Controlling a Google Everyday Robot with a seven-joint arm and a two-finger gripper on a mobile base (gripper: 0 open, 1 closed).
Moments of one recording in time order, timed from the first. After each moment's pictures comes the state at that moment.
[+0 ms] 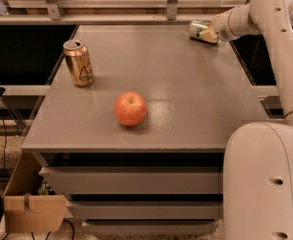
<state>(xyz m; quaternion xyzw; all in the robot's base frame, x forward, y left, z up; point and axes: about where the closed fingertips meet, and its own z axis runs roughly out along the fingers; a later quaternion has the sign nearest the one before) 0.868 -0.233 0.862 -0.43 0.77 0.02 0.47</state>
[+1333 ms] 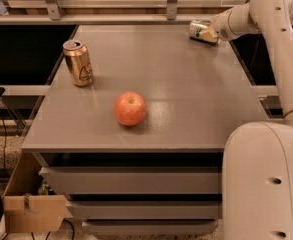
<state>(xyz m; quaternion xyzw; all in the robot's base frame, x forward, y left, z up) 0.868 -0.233 0.865 -0.43 0.77 0.02 0.47</state>
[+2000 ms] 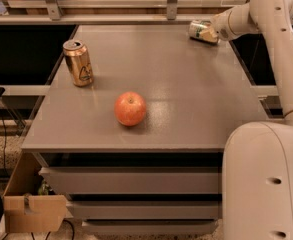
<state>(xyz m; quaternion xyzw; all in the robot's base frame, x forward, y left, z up) 0.868 -0.233 0.865 -0.43 0.77 0.02 0.47</state>
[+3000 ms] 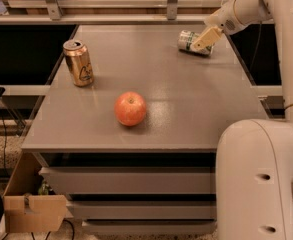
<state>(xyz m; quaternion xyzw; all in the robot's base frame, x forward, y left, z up) 0.814 -0.210 0.895 -0.49 0.76 0.07 0.41</state>
